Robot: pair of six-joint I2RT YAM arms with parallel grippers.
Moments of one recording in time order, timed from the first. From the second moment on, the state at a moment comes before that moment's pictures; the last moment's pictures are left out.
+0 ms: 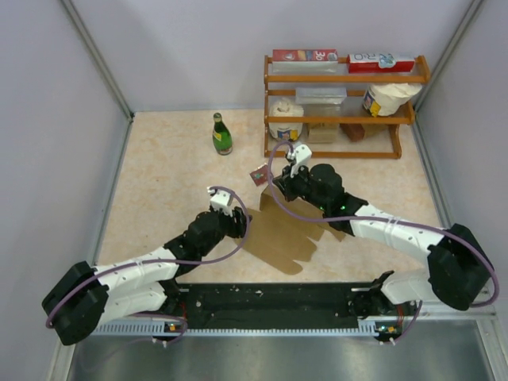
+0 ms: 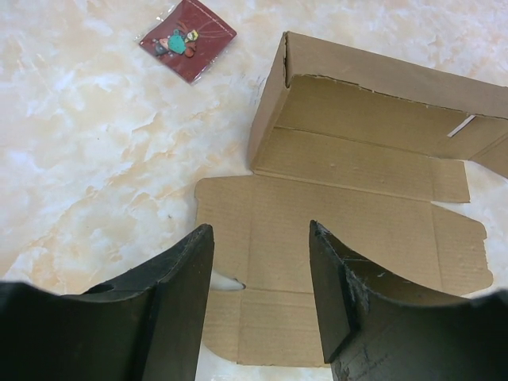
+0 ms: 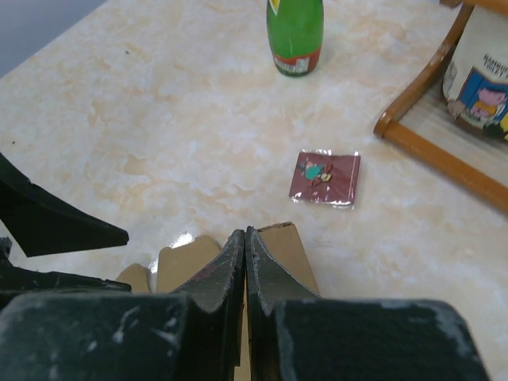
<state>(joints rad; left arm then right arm) -0.82 1.01 0.29 0.42 -0.22 -0.35 0.76 1.29 0.78 0.31 -0.03 0.10</state>
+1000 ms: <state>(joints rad) -0.82 1.04 0.33 0.39 -0.22 -0.35 0.75 1.49 0.76 0.38 -0.03 0.21</state>
